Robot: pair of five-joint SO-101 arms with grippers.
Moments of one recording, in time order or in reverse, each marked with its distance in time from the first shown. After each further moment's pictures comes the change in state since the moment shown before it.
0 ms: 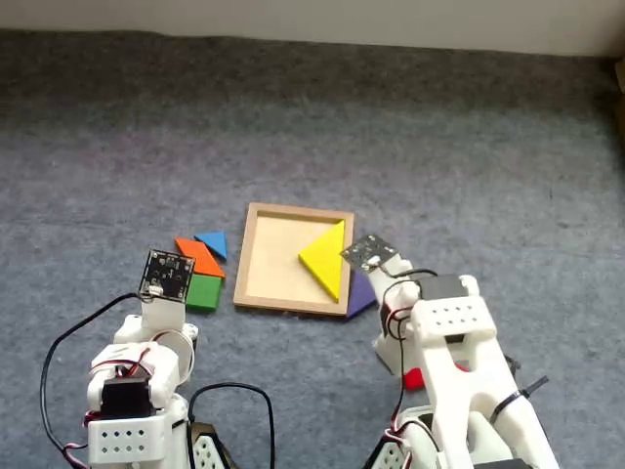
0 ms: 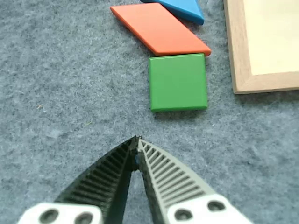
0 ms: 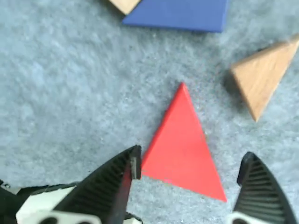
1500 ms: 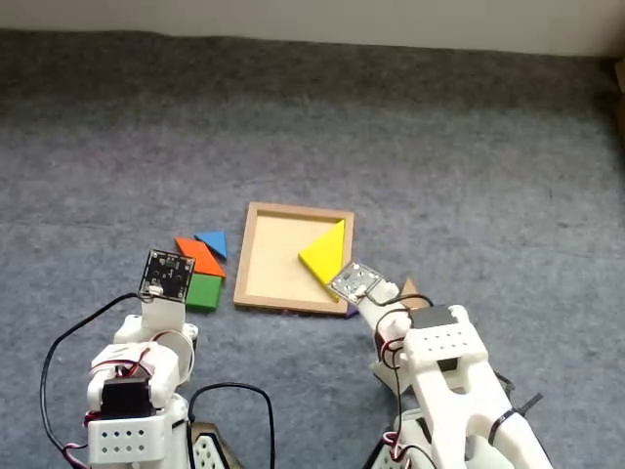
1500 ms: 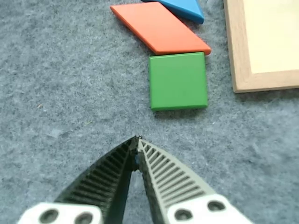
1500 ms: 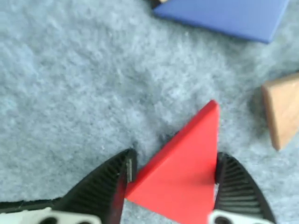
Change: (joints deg) left arm 0.0 0.0 0.0 0.0 0.0; right arm -2.7 -0.9 13.5 -16.8 5.6
